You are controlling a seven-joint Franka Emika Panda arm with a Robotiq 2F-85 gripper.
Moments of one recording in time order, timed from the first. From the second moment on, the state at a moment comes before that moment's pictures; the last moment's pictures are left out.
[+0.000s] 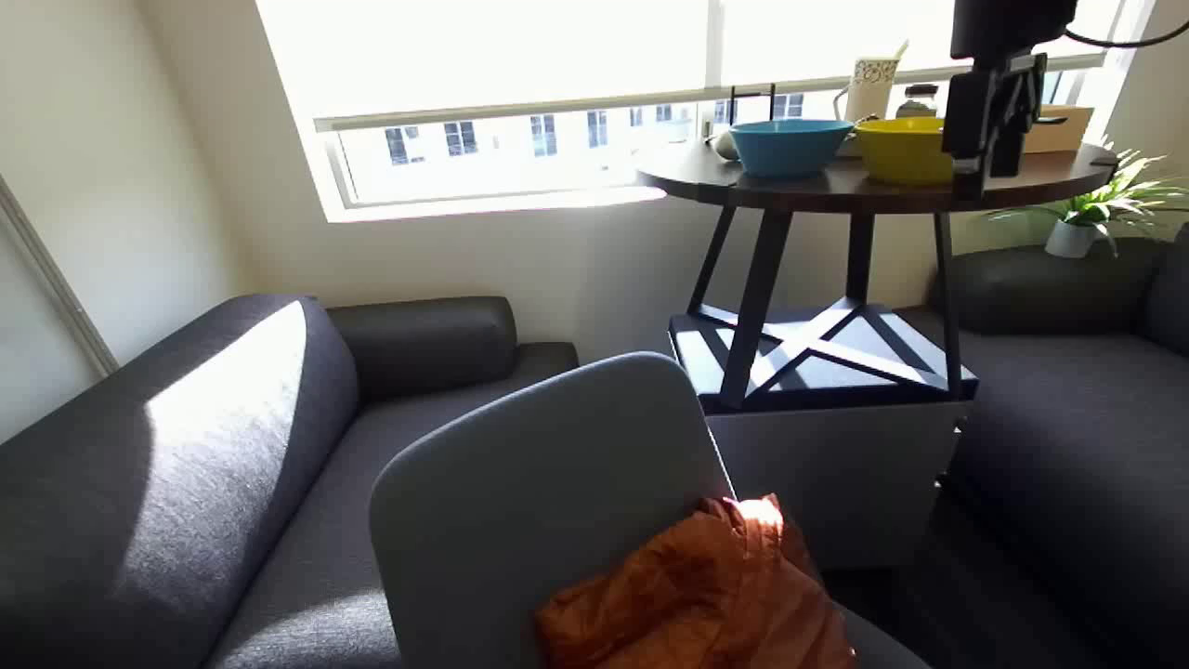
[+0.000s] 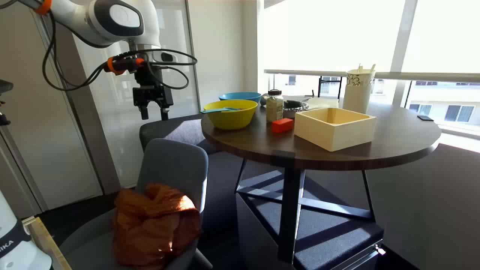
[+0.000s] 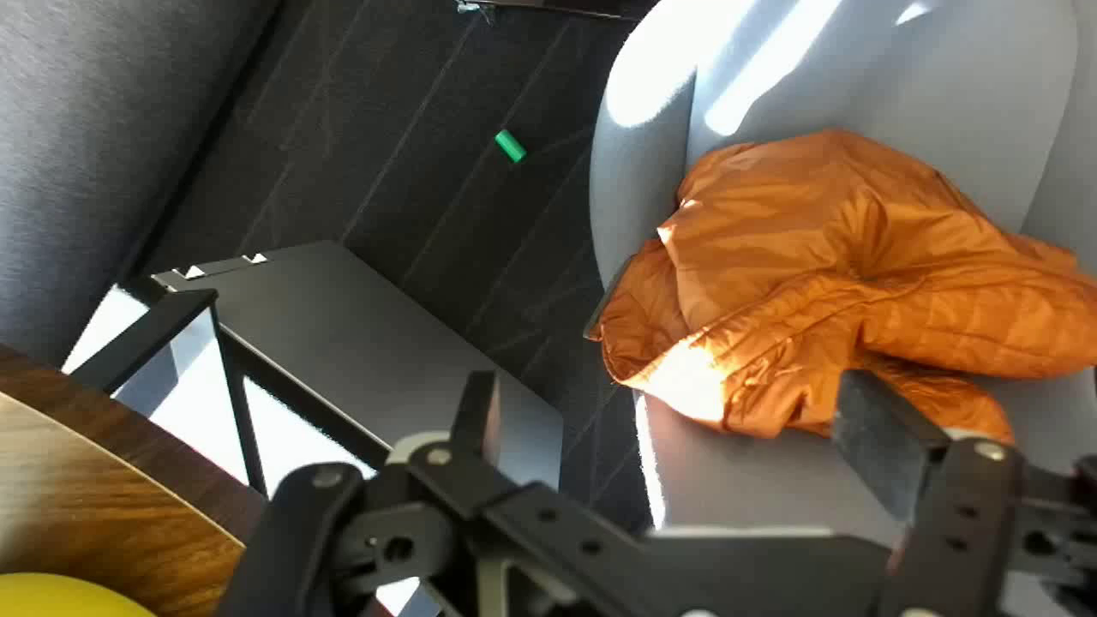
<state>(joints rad) -0.01 -0.33 0.00 -2.38 -0.12 1.93 -0.09</state>
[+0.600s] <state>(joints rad) -0.01 -0.33 0.00 -2.38 -0.12 1.93 -0.07</state>
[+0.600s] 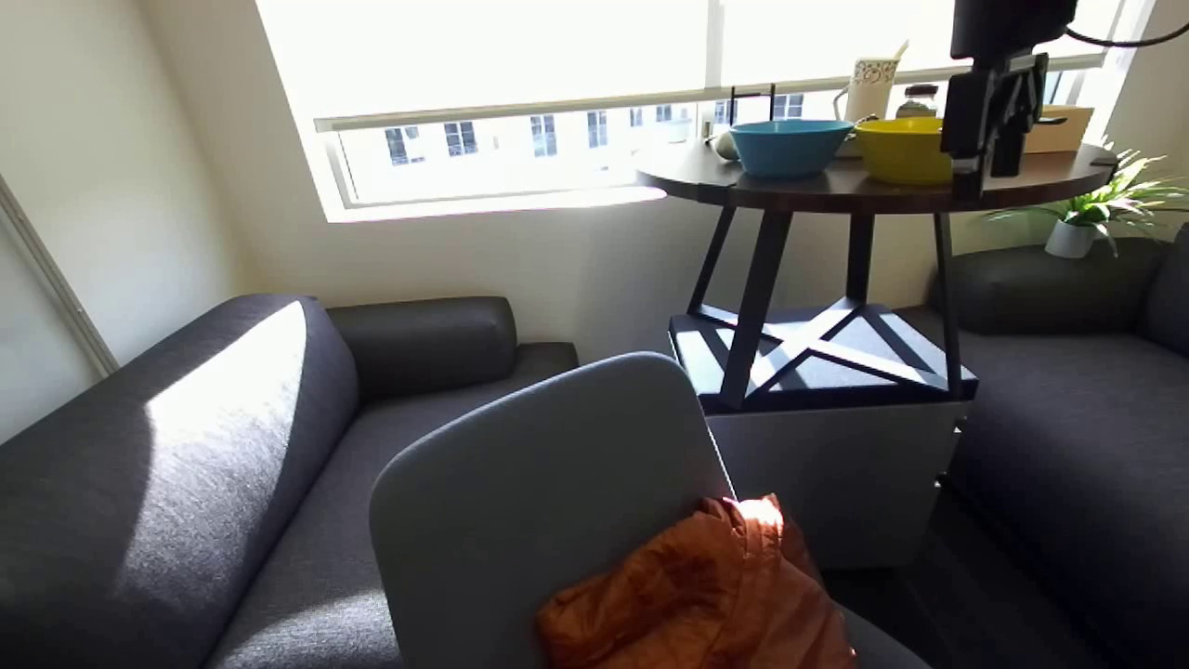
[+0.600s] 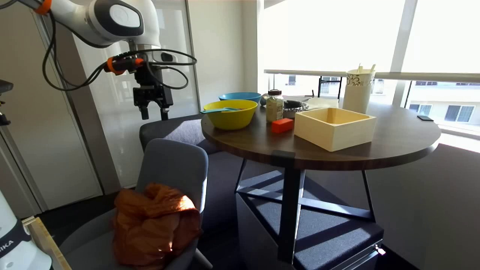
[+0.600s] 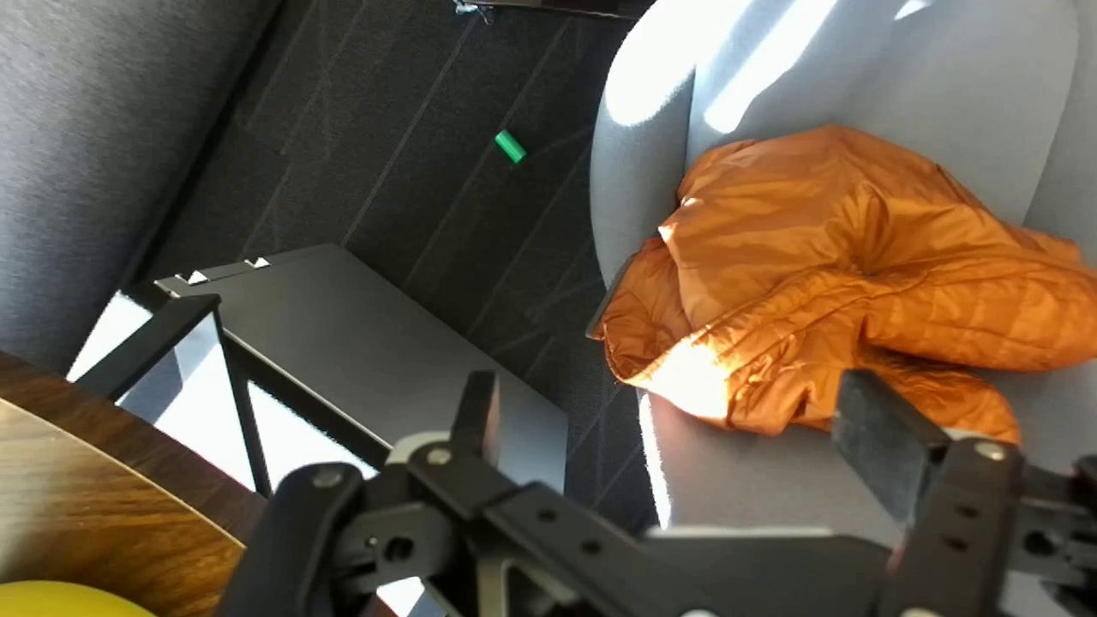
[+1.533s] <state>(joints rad) -0.18 -0.34 -0.14 -2.06 -0.11 1.96 0.20</state>
